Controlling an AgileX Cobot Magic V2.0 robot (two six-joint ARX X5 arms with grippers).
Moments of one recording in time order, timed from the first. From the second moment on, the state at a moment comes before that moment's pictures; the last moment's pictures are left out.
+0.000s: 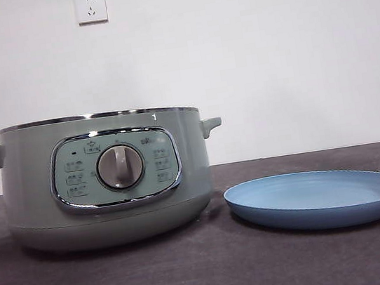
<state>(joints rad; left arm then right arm) -0.35 1.66 2.49 -1.34 -0.45 0.15 0.50 1.47 1.70 -0.82 -0.45 0.00</state>
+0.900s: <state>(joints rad) -0.32 1.56 2.49 -1.34 -0.55 0.15 0.75 2.21 2.17 -1.00 -0.13 -0.07</state>
